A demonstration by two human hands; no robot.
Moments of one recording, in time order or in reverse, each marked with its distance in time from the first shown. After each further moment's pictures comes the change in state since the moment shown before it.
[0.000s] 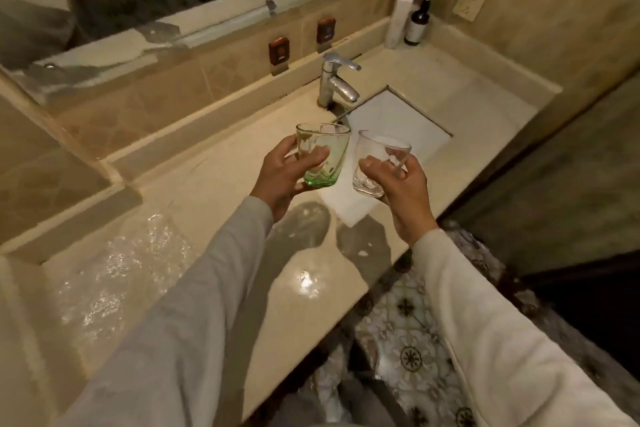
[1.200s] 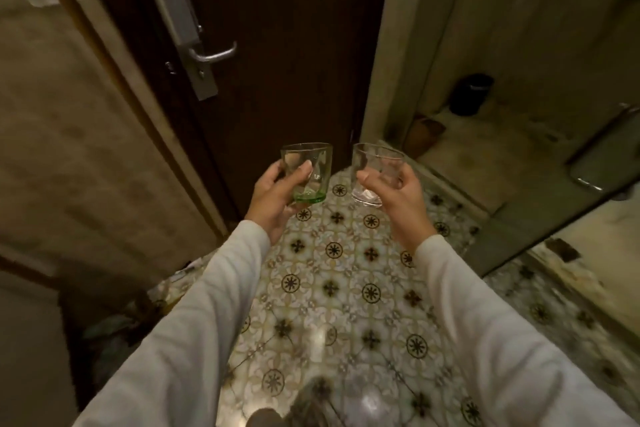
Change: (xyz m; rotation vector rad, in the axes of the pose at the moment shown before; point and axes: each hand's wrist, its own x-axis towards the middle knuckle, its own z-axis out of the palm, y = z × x) left_hand -0.285 -0.267 0.715 0.302 -1.293 -0.453; right_hand -0.431 -0.020 -0.634 0.233 1.411 -0.230
